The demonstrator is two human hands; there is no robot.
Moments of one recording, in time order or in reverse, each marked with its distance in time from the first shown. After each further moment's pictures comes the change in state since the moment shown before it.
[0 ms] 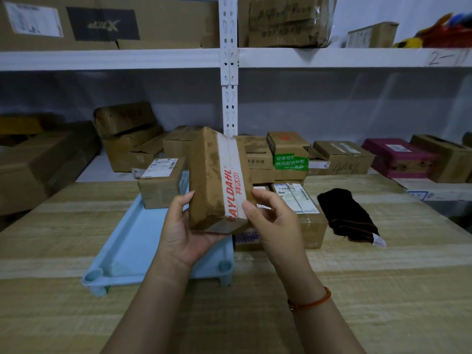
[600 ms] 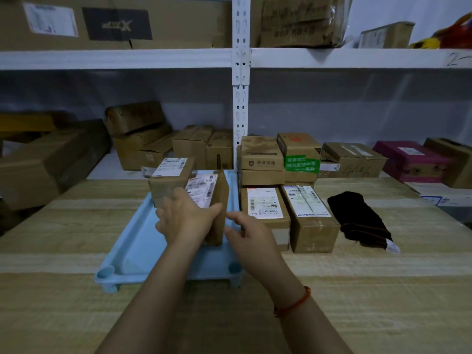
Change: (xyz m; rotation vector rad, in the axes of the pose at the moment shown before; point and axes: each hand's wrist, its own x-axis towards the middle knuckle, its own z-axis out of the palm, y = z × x) left_hand 0.030 0.017 -0.010 1.663 0.909 0.240; right_hand 0.000 0.005 0.044 -0.514 -0.250 0.064
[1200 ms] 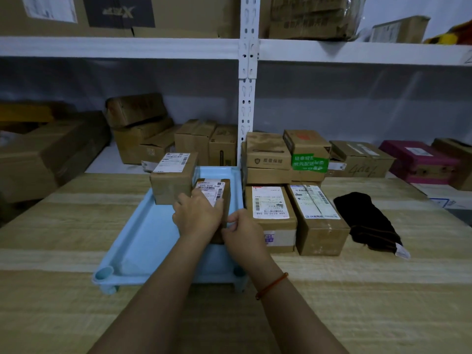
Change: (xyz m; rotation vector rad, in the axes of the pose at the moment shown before) left_hand 0.030 -0.004 0.041 0.061 -0.070 0.072; right_hand 0.036 0.007 0.031 0.006 0.040 0.166
